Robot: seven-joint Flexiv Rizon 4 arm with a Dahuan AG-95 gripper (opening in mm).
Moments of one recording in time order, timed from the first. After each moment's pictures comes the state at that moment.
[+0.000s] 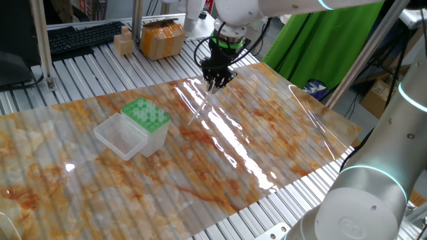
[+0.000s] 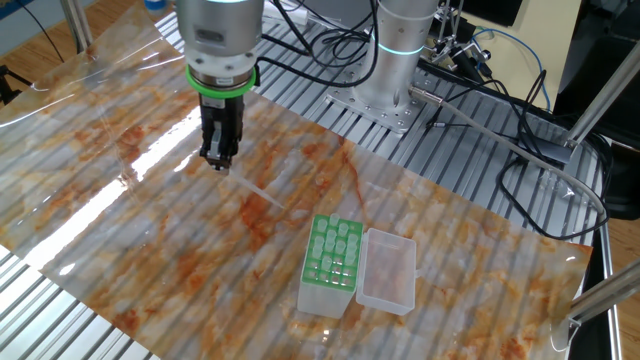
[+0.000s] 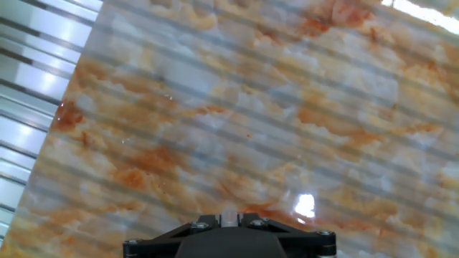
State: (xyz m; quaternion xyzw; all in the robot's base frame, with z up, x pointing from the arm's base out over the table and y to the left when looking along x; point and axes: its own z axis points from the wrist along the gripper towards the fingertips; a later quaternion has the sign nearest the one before) arm 0.549 -0.090 0.170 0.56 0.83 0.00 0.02
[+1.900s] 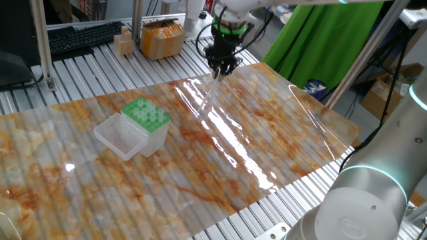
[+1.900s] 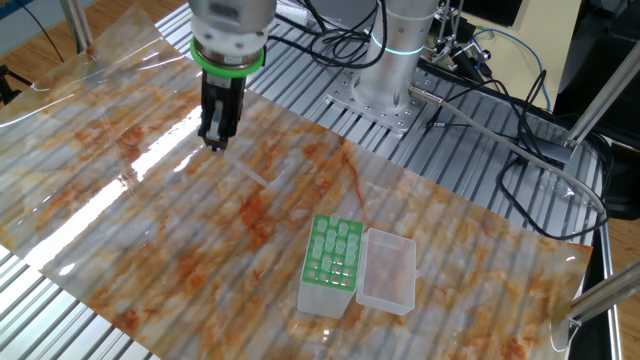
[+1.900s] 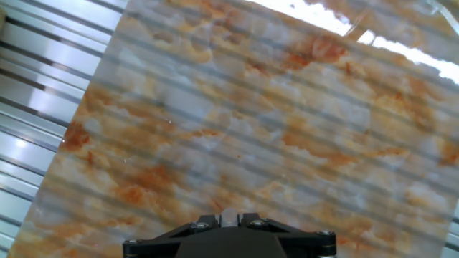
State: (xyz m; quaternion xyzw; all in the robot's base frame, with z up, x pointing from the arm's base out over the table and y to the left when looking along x) arm 0.543 -0.098 0.232 0.54 0.83 -0.05 0.06
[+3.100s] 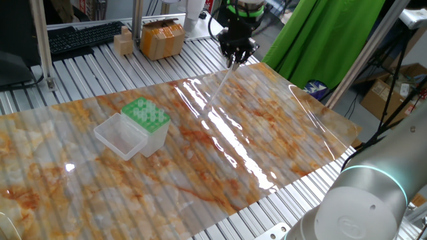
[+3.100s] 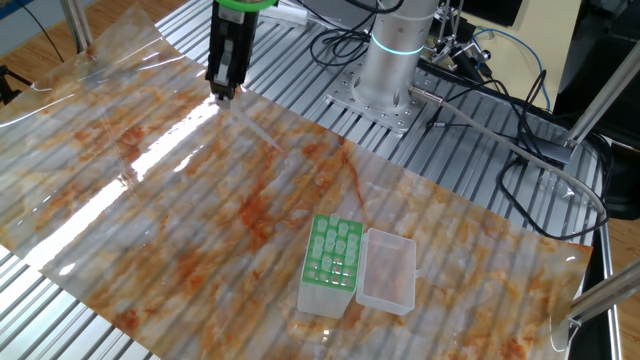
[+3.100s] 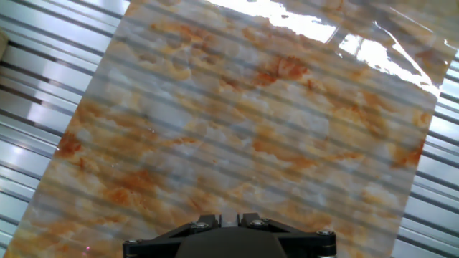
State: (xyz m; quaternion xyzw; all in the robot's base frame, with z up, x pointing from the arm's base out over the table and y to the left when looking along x) arm 0.517 -0.108 0.289 0.55 0.83 -0.05 0.05
